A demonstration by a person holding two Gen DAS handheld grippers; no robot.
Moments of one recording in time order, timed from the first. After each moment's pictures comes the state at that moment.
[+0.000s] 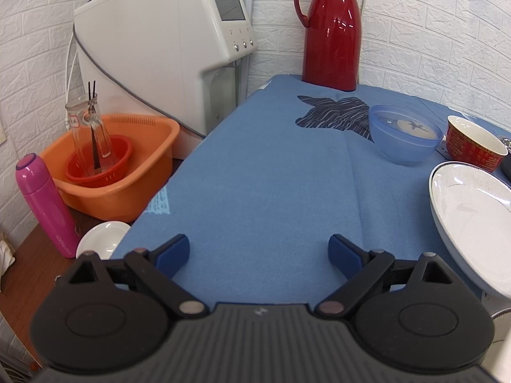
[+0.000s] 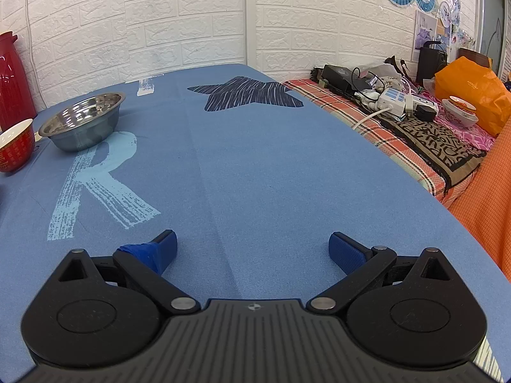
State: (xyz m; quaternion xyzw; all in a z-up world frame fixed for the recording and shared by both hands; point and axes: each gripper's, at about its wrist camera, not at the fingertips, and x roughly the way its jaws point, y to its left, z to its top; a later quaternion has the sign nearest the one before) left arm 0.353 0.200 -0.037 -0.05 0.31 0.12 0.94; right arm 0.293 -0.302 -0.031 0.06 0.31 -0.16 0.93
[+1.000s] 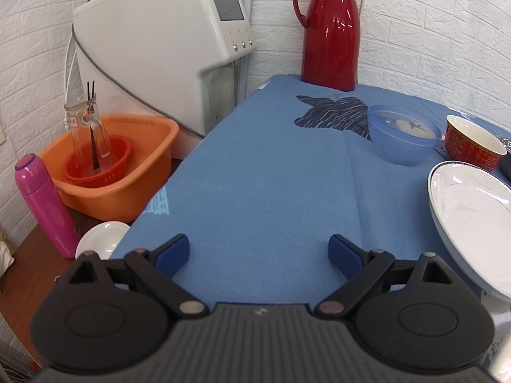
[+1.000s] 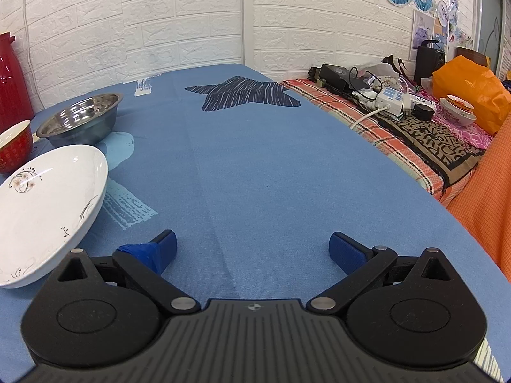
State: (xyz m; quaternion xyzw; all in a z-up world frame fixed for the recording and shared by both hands) left arm 0.354 0.199 -0.036 -0.05 0.31 0.12 0.94; right arm 0.293 -0.300 -0.033 0.06 0.31 -0.16 0.93
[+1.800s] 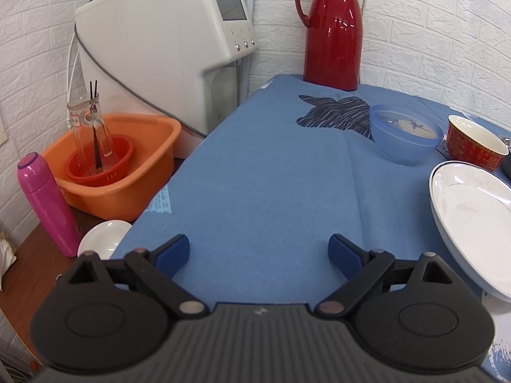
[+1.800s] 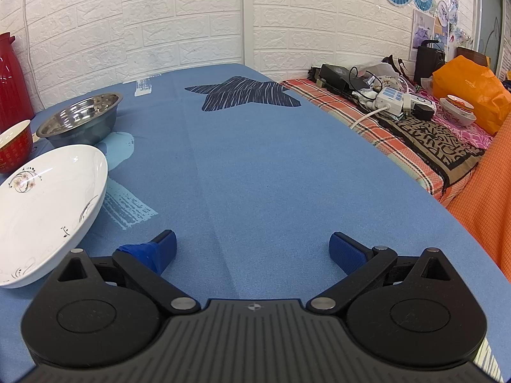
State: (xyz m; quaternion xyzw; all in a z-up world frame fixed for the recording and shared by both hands) left arm 0.351 0.200 -0.037 -0.04 0.32 0.13 0.94; right arm 0.293 -0.299 -0.033 0.06 0.31 -0.16 0.93
